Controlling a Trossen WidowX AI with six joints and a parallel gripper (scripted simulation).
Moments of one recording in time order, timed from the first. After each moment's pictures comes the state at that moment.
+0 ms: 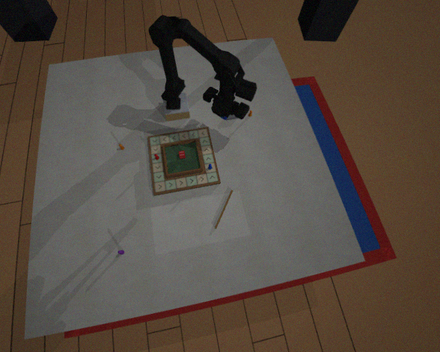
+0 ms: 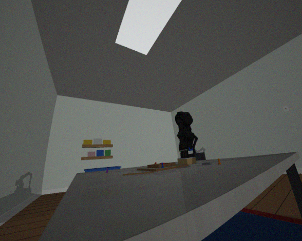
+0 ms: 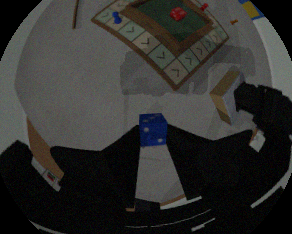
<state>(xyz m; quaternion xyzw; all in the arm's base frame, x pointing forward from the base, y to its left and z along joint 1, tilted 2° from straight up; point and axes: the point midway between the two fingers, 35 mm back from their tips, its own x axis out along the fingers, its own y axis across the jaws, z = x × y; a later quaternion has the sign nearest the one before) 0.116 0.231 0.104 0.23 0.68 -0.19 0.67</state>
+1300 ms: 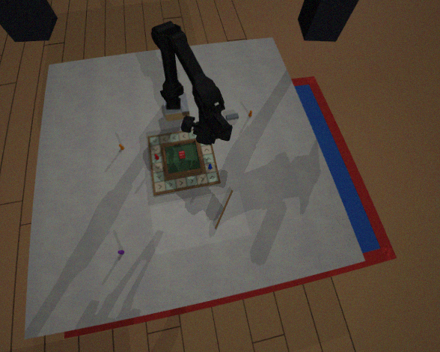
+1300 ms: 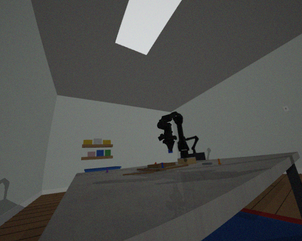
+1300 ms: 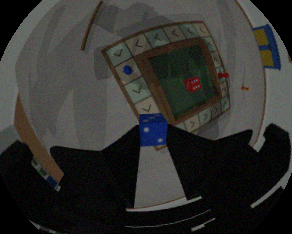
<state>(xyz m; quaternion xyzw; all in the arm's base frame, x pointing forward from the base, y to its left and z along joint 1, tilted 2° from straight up) 0.235 0.151 0.101 0.10 0.70 -0.08 0.71</state>
